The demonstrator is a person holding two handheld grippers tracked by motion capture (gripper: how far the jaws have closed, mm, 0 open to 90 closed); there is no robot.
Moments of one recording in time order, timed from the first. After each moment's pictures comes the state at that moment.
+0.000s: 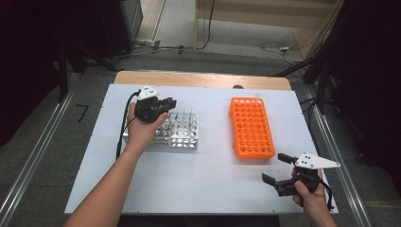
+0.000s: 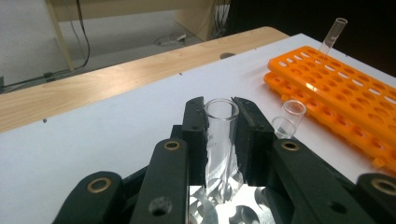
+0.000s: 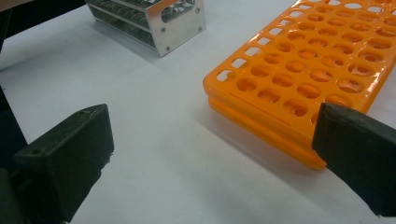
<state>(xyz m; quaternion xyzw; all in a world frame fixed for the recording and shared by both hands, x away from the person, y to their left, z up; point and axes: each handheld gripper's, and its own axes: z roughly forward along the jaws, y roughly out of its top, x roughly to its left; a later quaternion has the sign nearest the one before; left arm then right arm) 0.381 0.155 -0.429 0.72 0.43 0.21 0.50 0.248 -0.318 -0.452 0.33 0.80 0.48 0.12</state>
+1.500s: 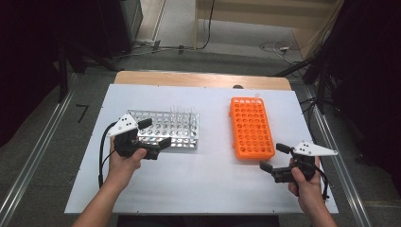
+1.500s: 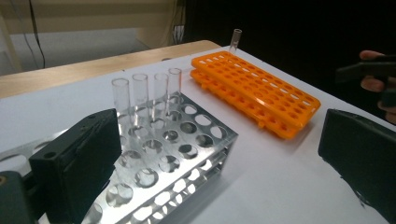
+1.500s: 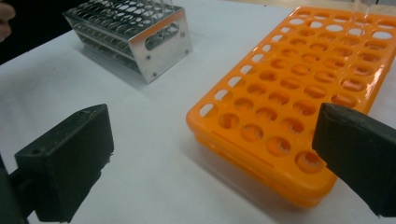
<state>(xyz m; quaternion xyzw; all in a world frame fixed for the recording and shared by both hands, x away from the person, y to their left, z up) 0.258 0.175 -0.419 0.71 0.38 0.17 0.57 0.276 -0.309 -0.439 0.36 0.78 0.49 0.12</state>
